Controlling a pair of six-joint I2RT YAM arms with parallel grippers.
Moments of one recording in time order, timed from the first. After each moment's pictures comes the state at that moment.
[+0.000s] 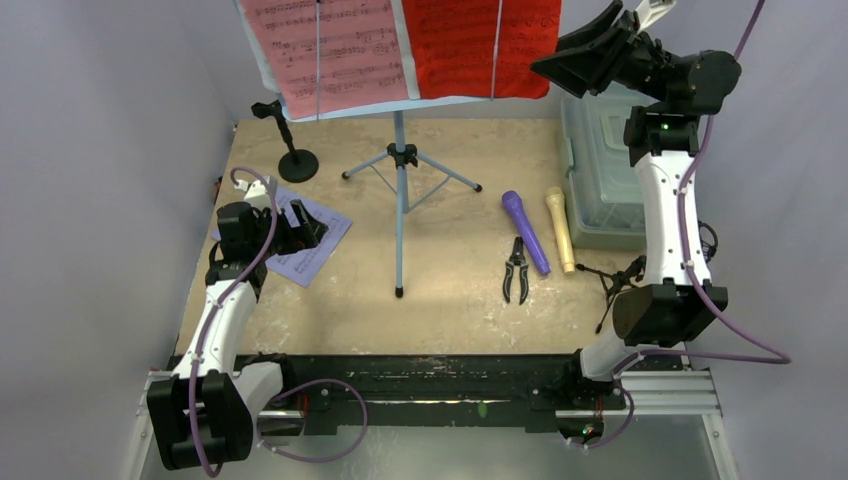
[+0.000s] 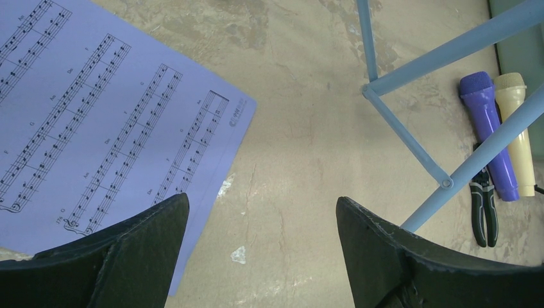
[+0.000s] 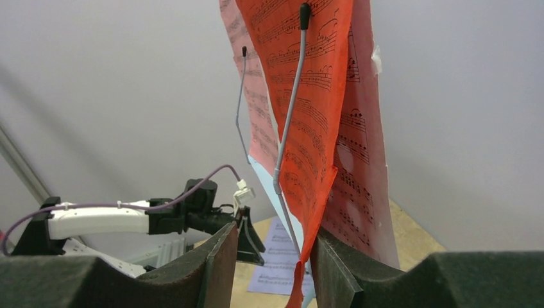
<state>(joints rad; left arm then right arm) 0.14 1.01 0.63 -0.14 0.42 -0.28 -0.07 1.61 1.90 0.59 -1.22 1.05</state>
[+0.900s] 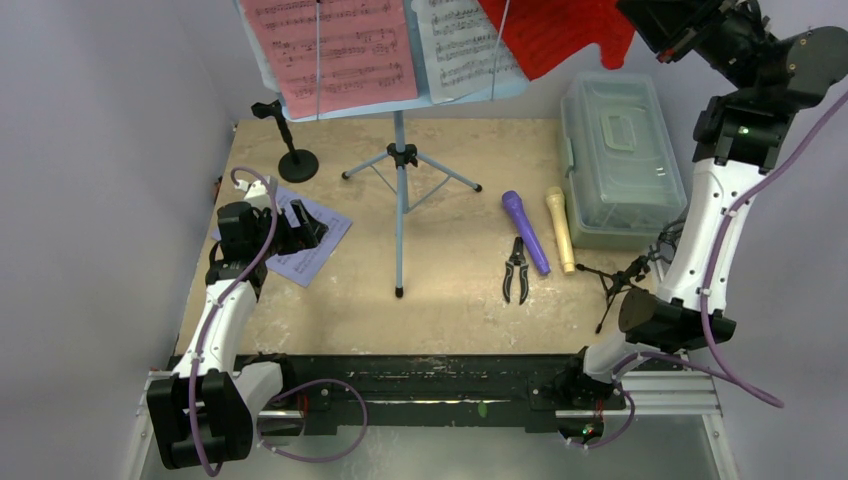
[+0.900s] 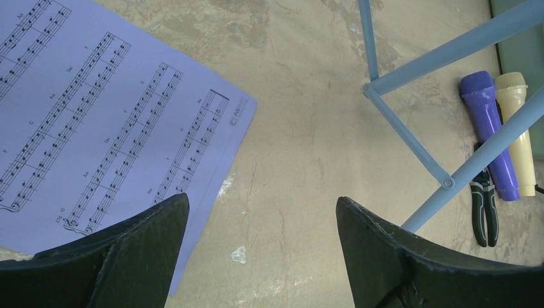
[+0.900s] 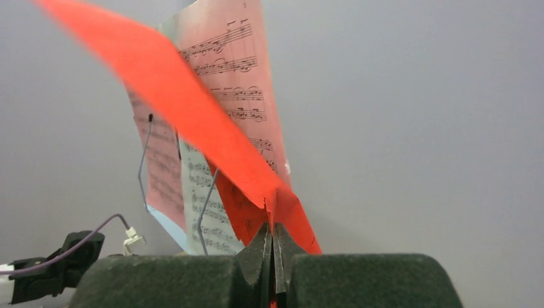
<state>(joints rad) 0.14 1.02 0.63 -0.14 0.42 -0.28 -0.28 1.61 2.22 0.17 -1.07 0.76</state>
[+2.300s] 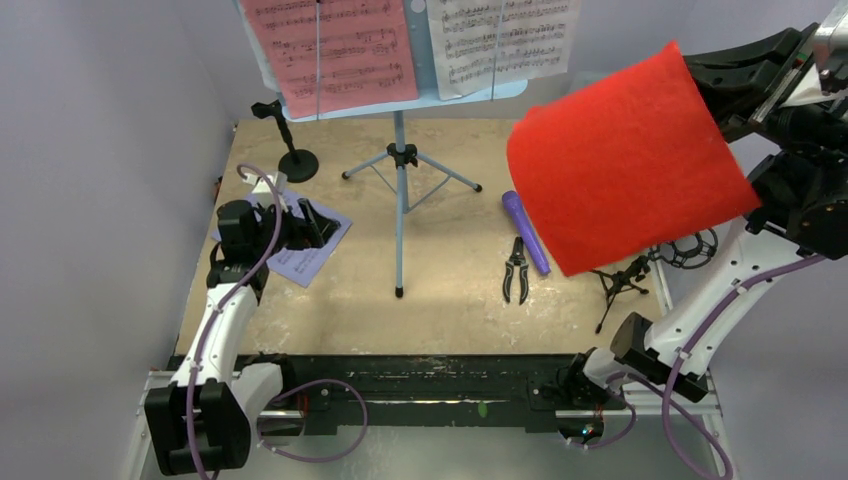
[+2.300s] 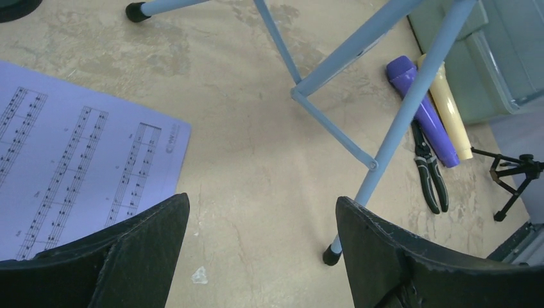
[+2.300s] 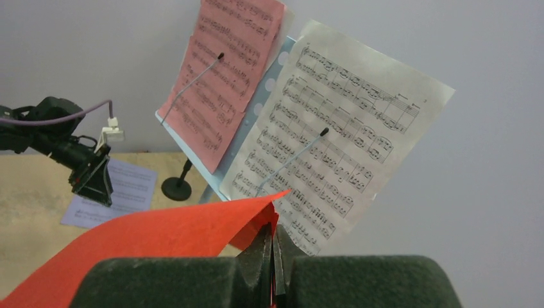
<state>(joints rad) 0.11 0.98 0.63 -0.06 0.57 -0.28 -0.61 1.44 2.38 0.64 -1.41 1.06</state>
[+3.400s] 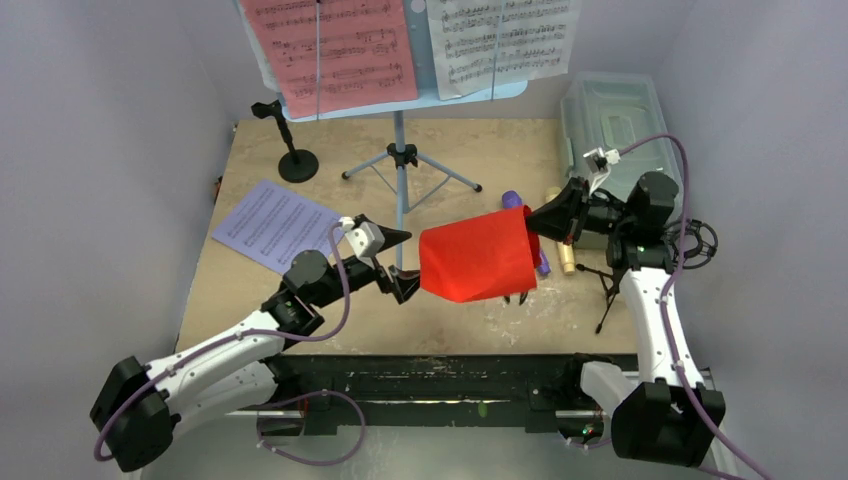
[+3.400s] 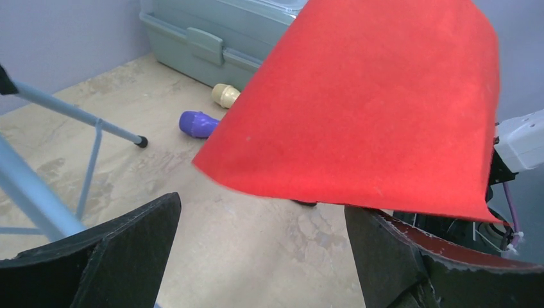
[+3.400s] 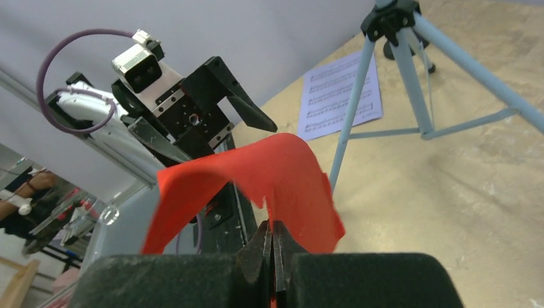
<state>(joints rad) -0.73 0.84 0.47 0.47 0.31 -0.14 -0.17 1.00 0.86 0.15 -1.42 0.53</state>
